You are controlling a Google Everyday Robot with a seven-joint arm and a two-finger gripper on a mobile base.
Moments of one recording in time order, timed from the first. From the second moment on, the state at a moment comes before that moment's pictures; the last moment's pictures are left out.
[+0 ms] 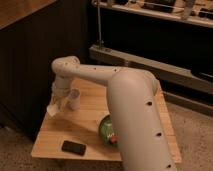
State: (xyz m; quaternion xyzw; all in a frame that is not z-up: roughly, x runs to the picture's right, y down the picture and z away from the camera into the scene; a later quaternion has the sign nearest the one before) arm -0.265 0.070 0.794 -0.27 -0.36 -0.37 0.81
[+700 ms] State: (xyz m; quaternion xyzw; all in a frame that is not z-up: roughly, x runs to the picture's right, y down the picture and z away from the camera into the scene) arm -0.276 0.011 0.750 -0.21 -0.35 -0.40 0.82
